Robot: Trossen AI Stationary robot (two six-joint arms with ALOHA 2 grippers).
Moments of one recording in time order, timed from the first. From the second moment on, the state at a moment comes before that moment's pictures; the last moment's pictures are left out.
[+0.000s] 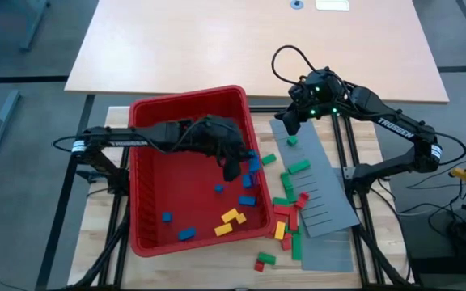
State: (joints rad) left arm 0.05 1.57 1.48 -0.47 0.01 -0.14; right arm -0.50 1.27 1.45 -0.81 -0.26 0.30
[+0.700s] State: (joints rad) left arm 0.05 1.86 1.71 -0.45 0.17 -0.12; right arm -0.50 1.27 1.45 -0.80 -0.26 0.32
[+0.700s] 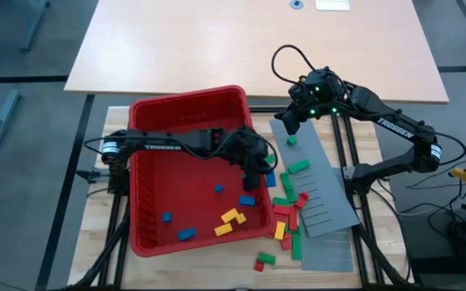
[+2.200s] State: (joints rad) left arm 0.12 1.60 1.10 -0.56 0.07 -0.56; right arm -0.50 1.27 1.45 -0.80 -0.26 0.31
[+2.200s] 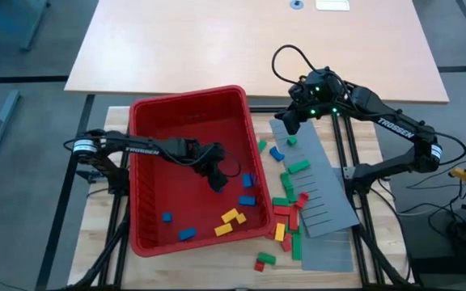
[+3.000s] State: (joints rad) left arm 0.11 1.78 1.03 -0.48 0.28 -0.74; right arm -0.50 1.27 1.45 -0.80 -0.26 0.33
